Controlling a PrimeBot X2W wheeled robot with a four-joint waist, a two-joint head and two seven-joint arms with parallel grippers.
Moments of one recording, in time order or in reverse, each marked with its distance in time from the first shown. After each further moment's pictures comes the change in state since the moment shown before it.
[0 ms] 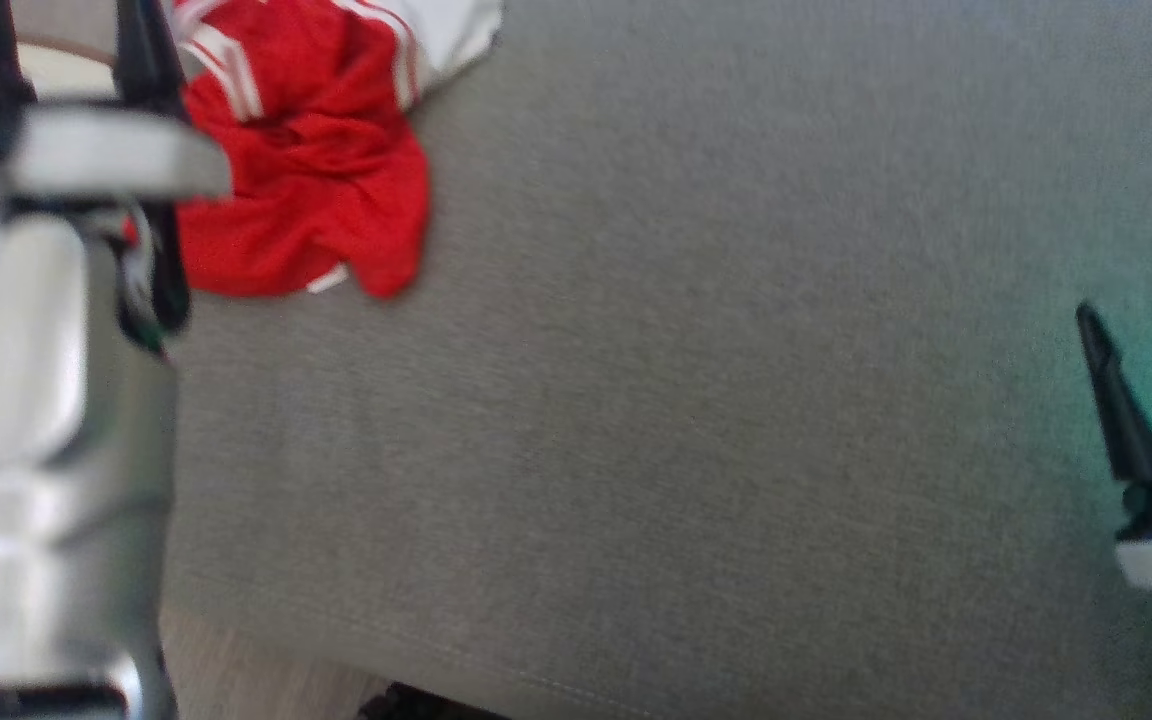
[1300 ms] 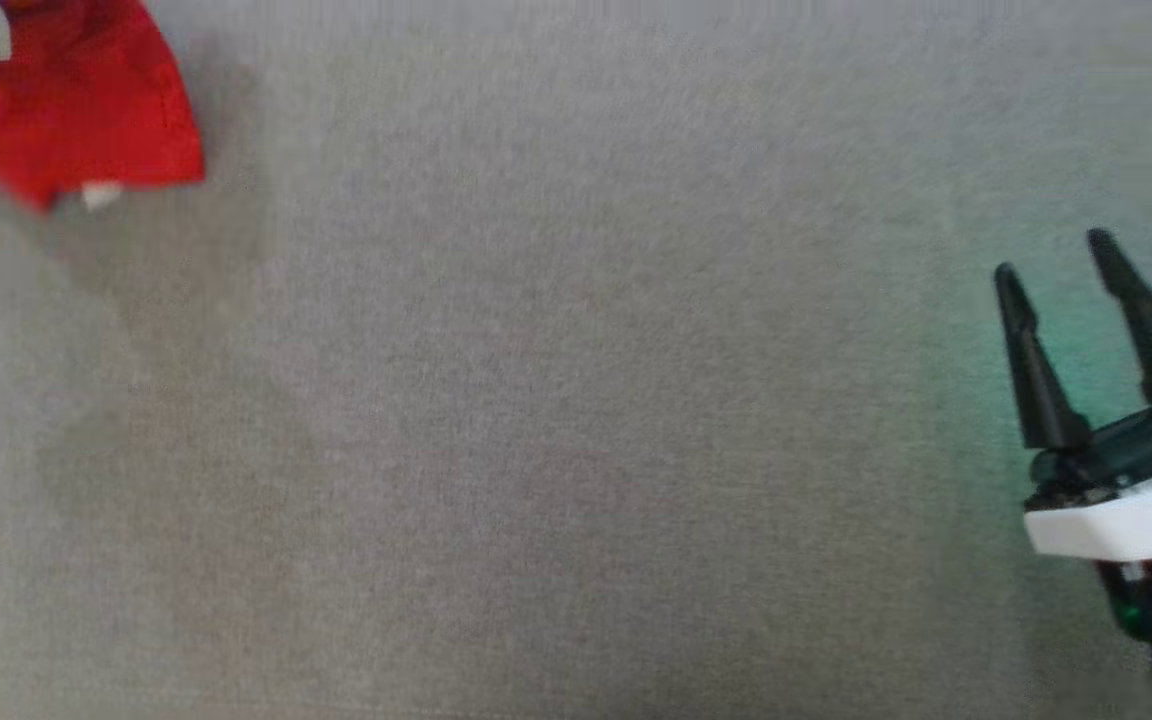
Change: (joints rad) left arm -0.487 0.191 -0.061 0.710 0.008 -0.101 0.054; right arm -0.133 0.089 0.098 0.032 0.051 0.000 -0.001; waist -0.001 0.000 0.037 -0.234
